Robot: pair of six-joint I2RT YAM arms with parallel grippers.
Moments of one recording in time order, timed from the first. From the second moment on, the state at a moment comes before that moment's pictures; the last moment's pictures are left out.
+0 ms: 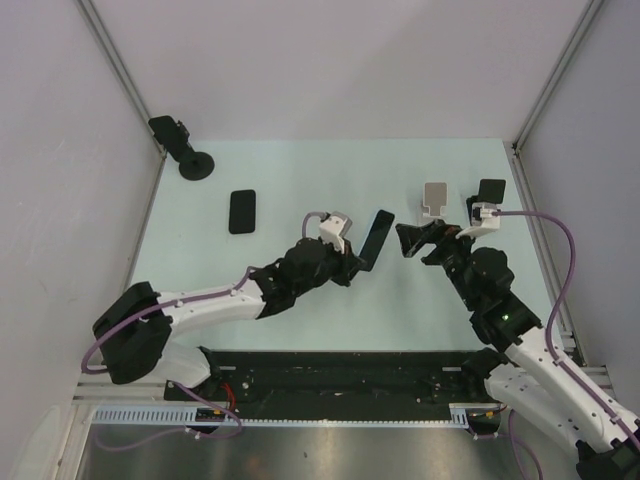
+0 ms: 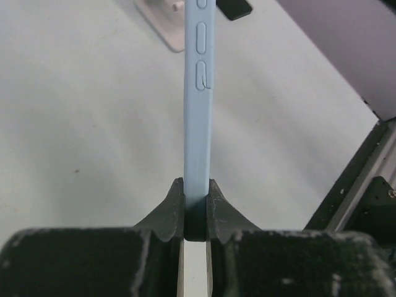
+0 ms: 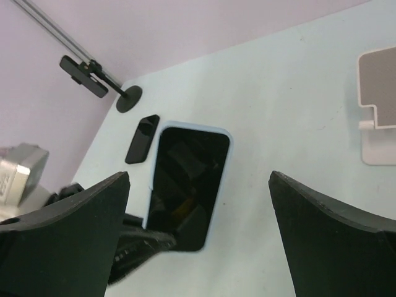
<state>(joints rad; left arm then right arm) -1.00 1.39 0.77 0.33 -0.10 -0.42 0.57 0.65 0.60 0.02 0.22 0.59</state>
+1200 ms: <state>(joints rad) -0.12 1.87 1.03 0.13 0.41 -0.56 0.56 0.68 0.32 0.37 0.10 0.37</state>
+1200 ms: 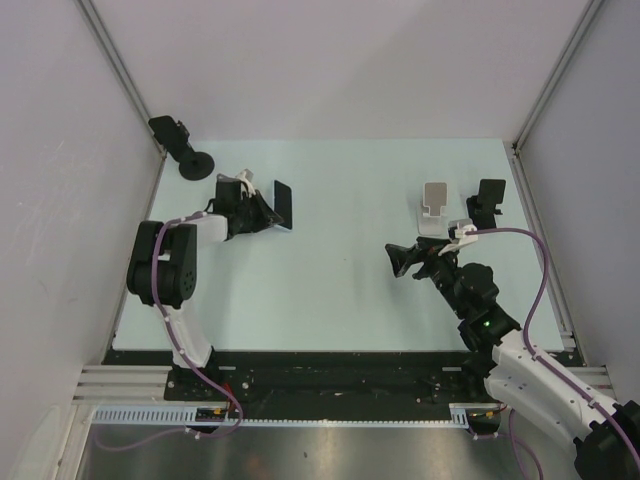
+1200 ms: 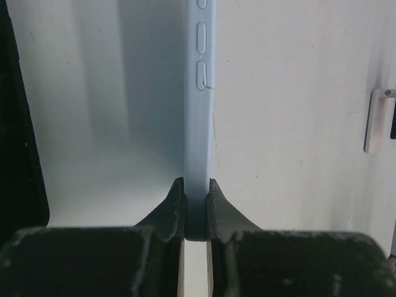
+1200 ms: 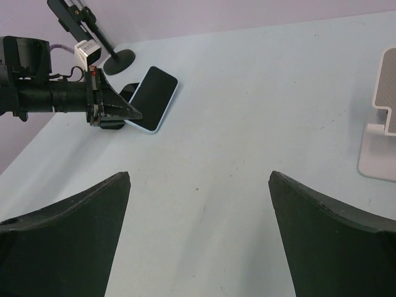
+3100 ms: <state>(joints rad) -0.40 1.90 1.23 -0.23 -0.27 -0.35 0.56 0.71 0.32 0.37 0.10 0.37</state>
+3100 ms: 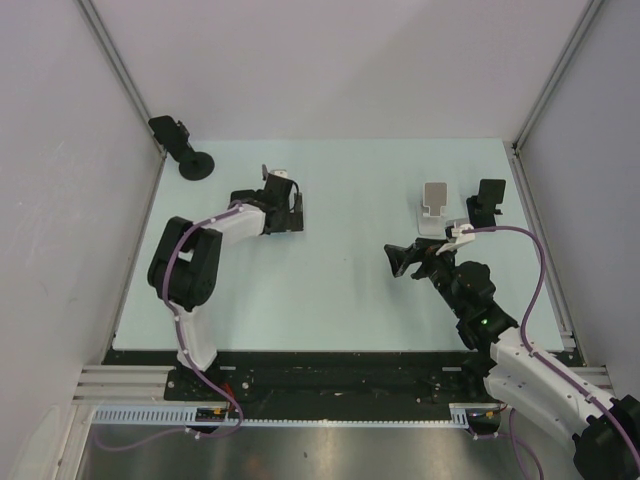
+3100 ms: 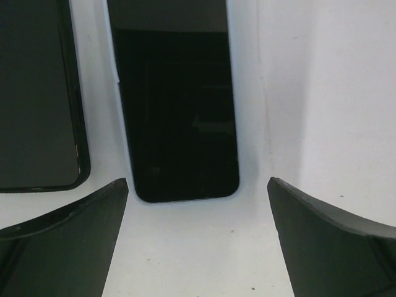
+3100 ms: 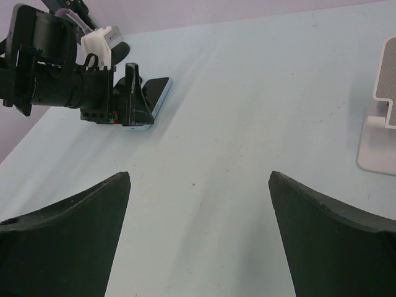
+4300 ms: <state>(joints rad) -0.34 2.00 1.32 -0.31 -0.24 -0.30 0.56 0.71 0.32 0.38 0.10 0.37</state>
